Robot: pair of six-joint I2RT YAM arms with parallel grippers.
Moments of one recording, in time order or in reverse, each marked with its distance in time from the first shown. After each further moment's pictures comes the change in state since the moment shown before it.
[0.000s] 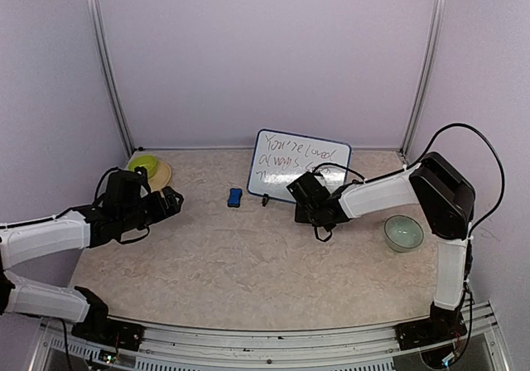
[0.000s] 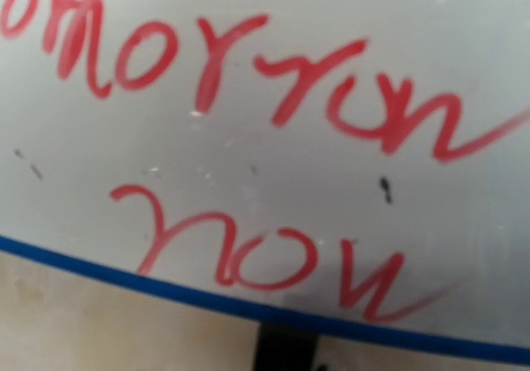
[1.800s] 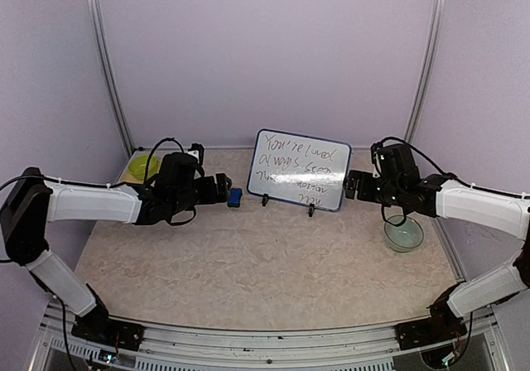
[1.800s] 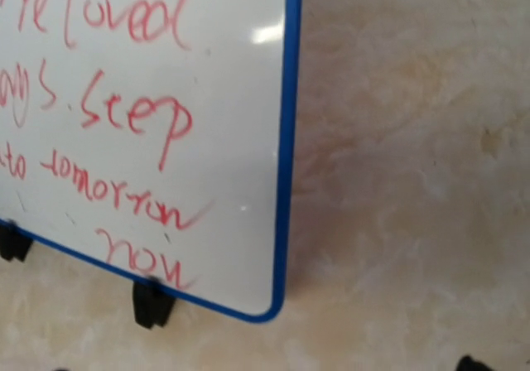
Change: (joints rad) left arm -0.227 0.432 0.322 0.200 -0.169 0.220; right arm -0.274 -0.714 -0.373 -0.037 -0.304 -0.243
